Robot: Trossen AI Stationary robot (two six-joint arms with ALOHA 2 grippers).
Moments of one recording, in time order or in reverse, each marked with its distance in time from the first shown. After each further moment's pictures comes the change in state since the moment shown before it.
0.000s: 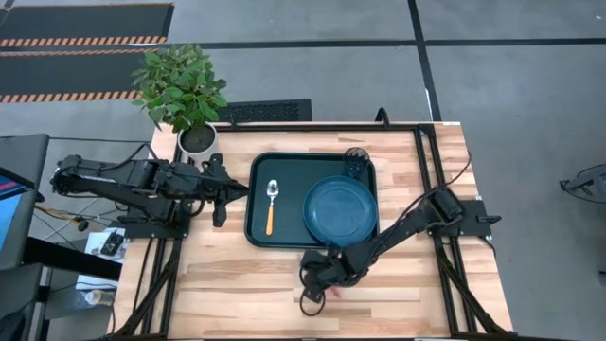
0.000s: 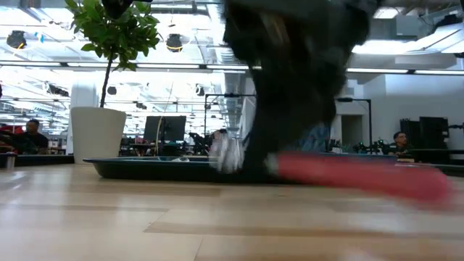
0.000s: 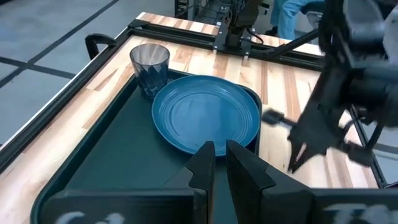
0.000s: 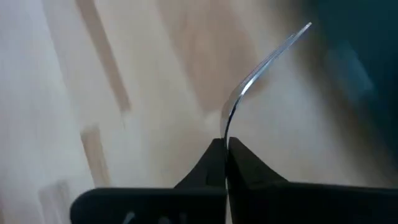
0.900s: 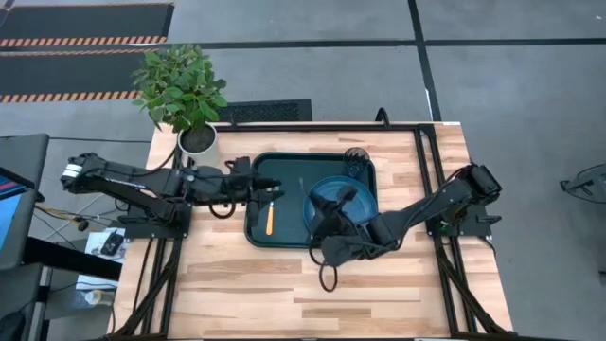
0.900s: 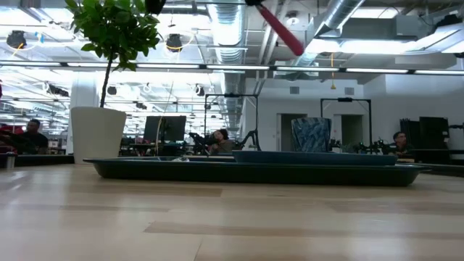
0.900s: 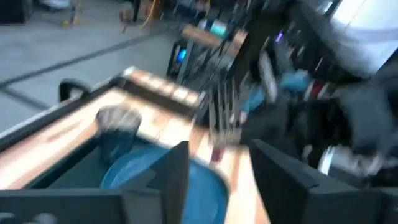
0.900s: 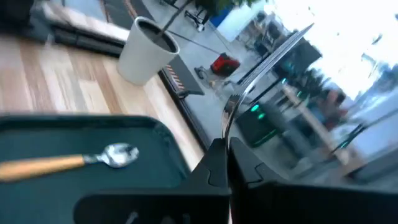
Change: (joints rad) left arm 0.001 0.242 0.001 0.526 -0.059 -0.132; right arm -0.045 -0.322 0.004 0.090 0.961 -0.929
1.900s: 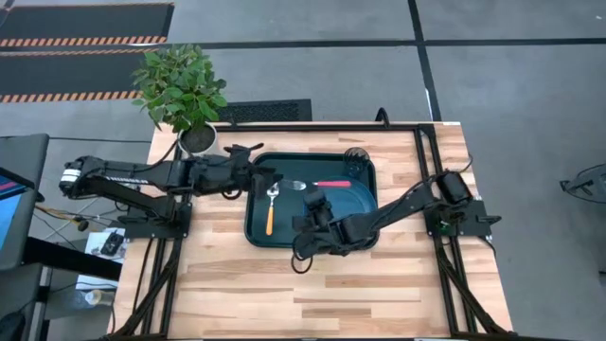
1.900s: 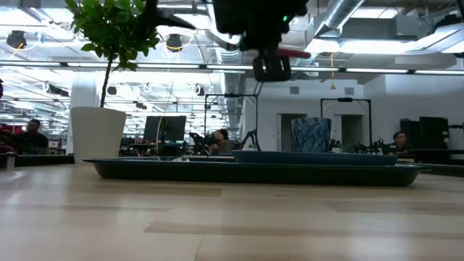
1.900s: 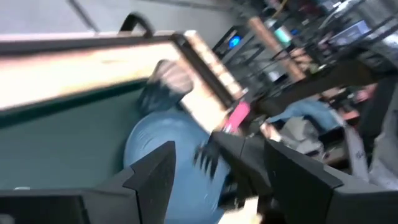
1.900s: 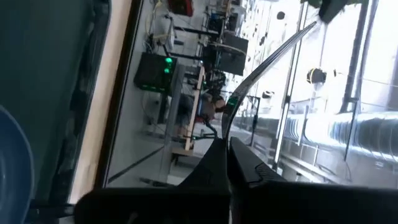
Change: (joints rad) left arm 0.133 0.000 0.000 -0.178 -0.010 -0.468; right arm -0.116 0.225 0.000 0.141 0.244 -0.897
